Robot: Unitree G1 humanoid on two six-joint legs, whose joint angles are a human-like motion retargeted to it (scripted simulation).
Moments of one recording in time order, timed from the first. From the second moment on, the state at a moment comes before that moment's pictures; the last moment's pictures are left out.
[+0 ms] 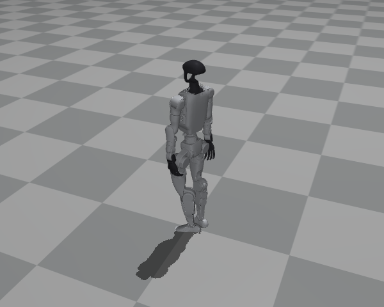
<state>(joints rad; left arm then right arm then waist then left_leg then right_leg) 0.00 0.11 0.26 1.60 0.27 0.16 -0.24 0.00 -0.14 -0.03 1.54 -0.38 0.19 0.21 -0.08 0.06 -0.13 0.02 -0.01 0.55 -0.03 -0.05 0.09 -0.03 0.06 -0.17 0.04 -0.09 -0.06</state>
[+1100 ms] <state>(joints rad) -0.39 0.16 0.28 1.39 -0.03 0.11 -0.27 0.28 -0.27 -0.24 1.70 -0.42 0.23 0.13 -0.14 0.03 -0.07 0.03 -0.01 0.51 -0.04 -0.03 0.09 0.00 0.07 -0.21 0.04 -0.10 -0.07</state>
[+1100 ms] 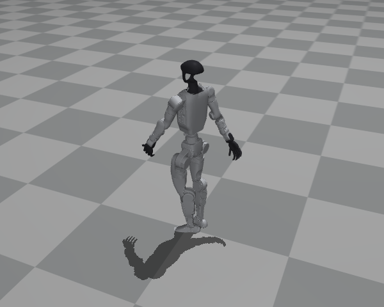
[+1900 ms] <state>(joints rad) 0.48 0.22 0.54 1.70 0.16 0.18 -0.29 -0.41 -0.03 0.22 1.09 -0.28 0.04 0.26 -0.12 0.05 -0.06 0.02 -0.03 0.42 -0.03 -0.02 0.10 0.00 0.05 -0.28 0.03 -0.10 -0.08</state>
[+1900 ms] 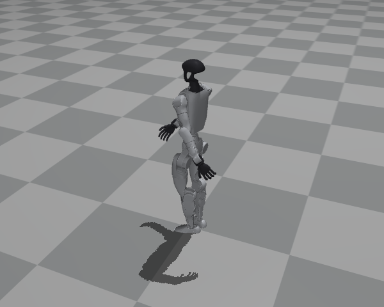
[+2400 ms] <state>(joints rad) -0.45 0.13 0.23 1.38 -0.01 0.09 -0.23 0.35 -0.29 -0.14 1.70 -0.29 0.26 0.07 -0.16 0.03 -0.06 0.02 -0.02 0.50 -0.04 -0.03 0.10 -0.02 0.06 -0.21 0.03 -0.08 -0.08</state>
